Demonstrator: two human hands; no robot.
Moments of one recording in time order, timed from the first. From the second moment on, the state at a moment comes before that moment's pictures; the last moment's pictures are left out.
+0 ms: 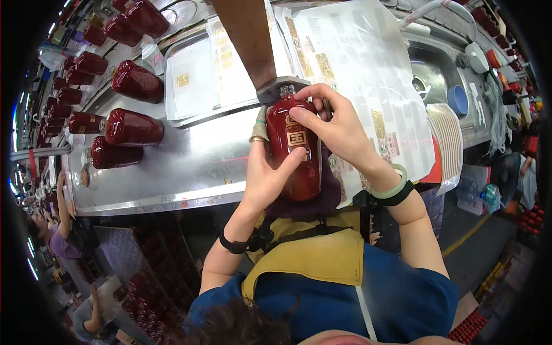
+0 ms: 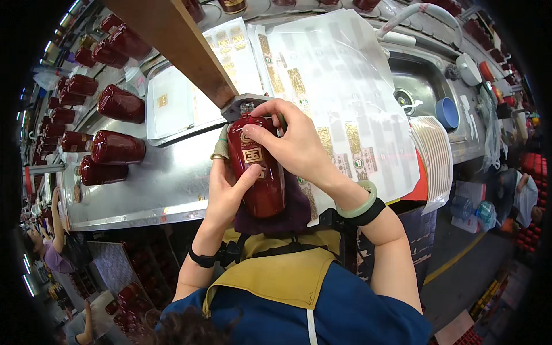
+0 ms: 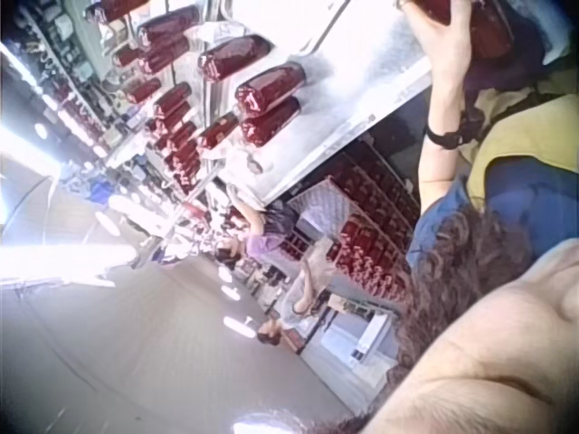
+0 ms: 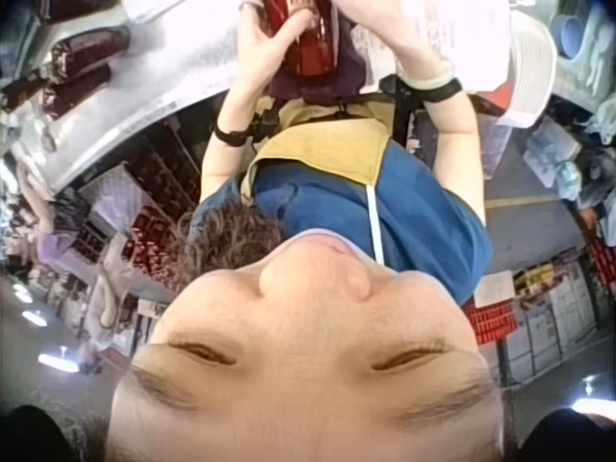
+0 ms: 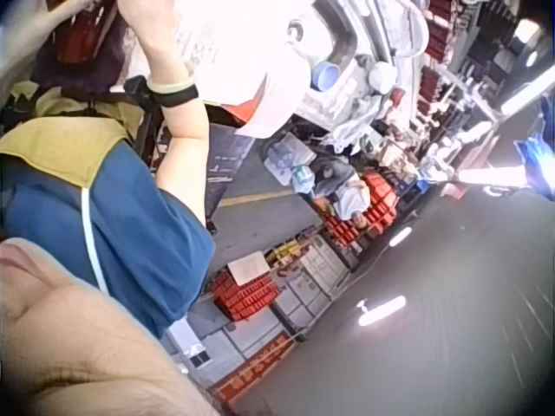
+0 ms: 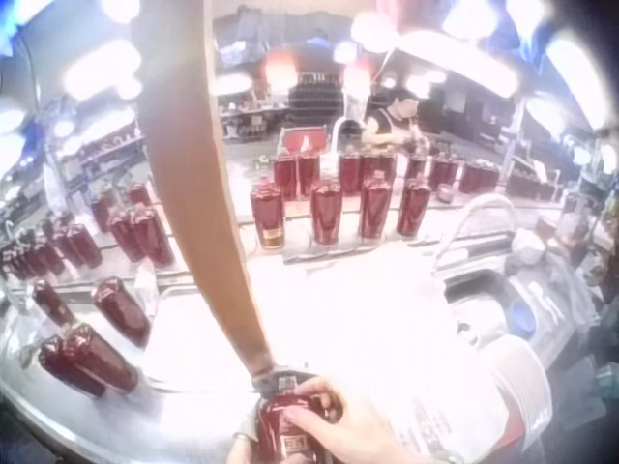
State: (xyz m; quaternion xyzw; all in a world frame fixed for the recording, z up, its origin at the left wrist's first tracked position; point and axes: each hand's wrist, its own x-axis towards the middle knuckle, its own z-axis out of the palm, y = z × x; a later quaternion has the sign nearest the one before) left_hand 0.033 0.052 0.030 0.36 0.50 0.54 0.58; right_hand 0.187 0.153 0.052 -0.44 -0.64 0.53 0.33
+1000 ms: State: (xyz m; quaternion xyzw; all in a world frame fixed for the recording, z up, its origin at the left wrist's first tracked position) left_hand 0.035 0.053 0.035 0.34 0.48 0.57 0.58; right_hand 0.186 0.155 0.058 -0.45 -0.62 0.55 0.33
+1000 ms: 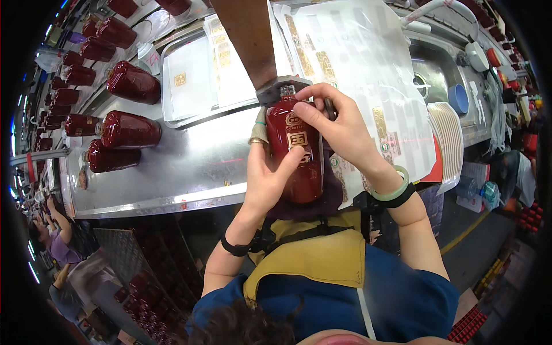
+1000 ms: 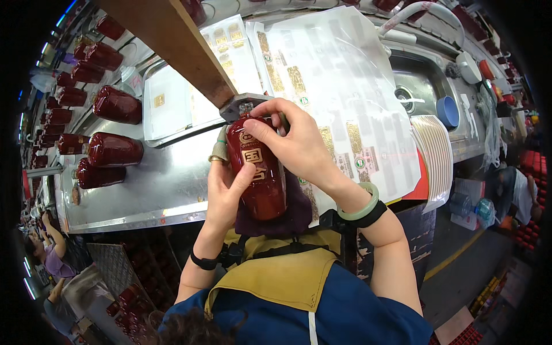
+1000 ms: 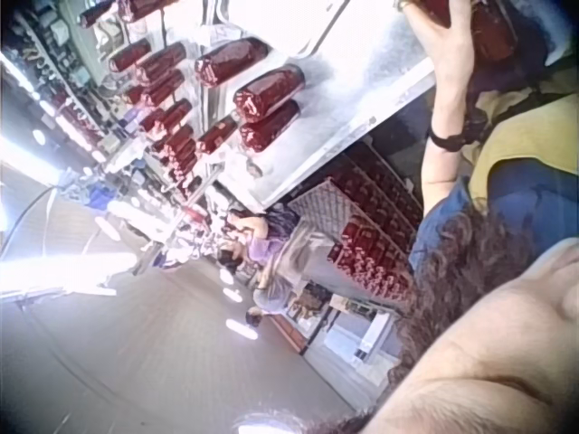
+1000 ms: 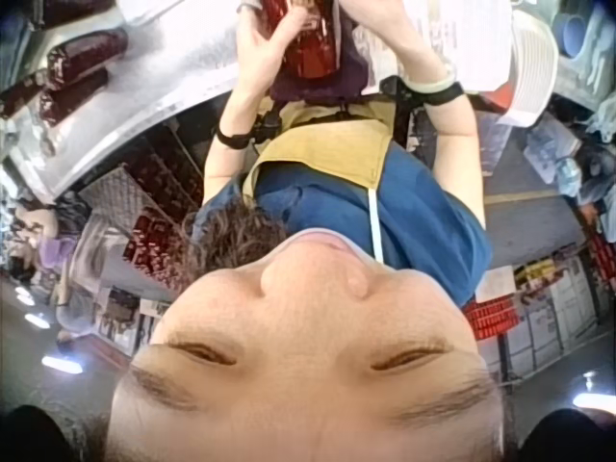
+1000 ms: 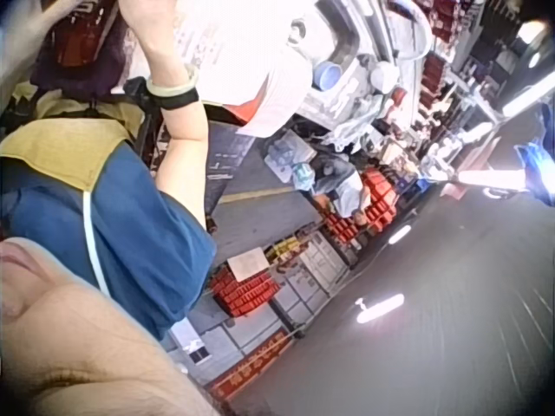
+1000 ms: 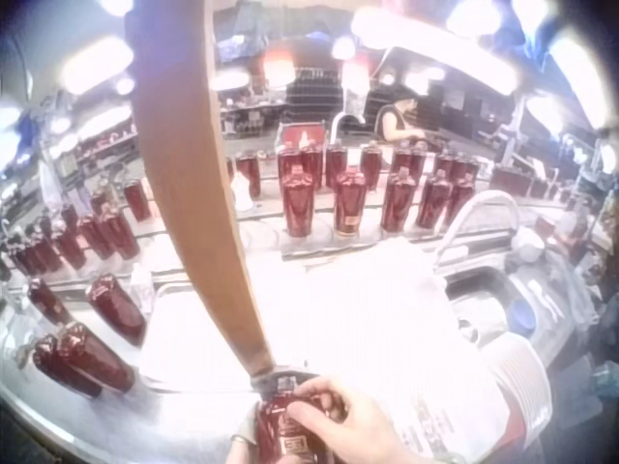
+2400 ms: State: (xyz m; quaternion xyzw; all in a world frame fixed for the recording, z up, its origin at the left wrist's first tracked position) left_hand 0.041 0.056 0.029 0.34 0.52 0.57 0.53; right_hand 0.188 0.156 0.052 -0.47 -0.61 0.56 0.31
